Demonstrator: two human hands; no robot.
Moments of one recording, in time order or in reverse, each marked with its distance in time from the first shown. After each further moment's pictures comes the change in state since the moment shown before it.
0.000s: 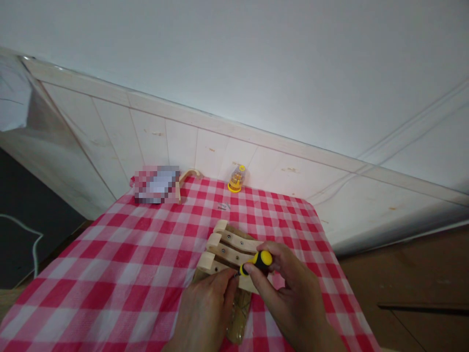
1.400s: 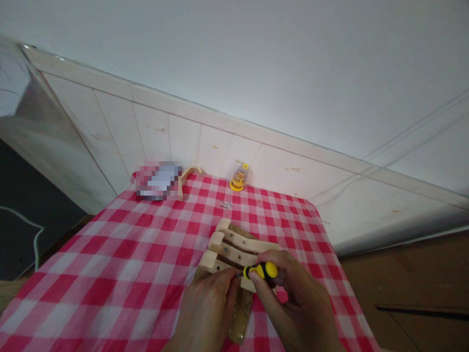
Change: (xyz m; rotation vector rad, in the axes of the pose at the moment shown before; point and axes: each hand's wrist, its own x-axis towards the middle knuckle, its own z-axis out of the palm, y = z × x) left_hand 0.001 0.000 0.000 -0.006 -0.067 -0.063; right_hand -0.009 -0.006 -0.001 -0.006 -0.055 -0.003
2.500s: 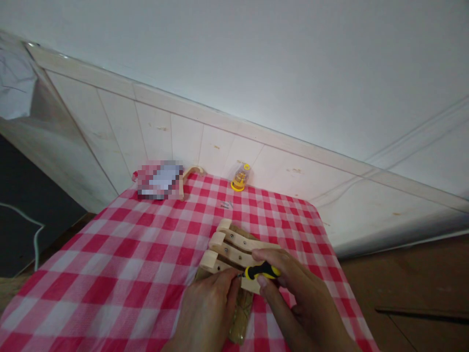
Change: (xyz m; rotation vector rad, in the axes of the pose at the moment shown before) left_hand 0.000 -0.001 0.003 -0.043 0.029 0.019; right_hand 0.010 -0.002 -0.018 -0.009 -0.239 -0.043
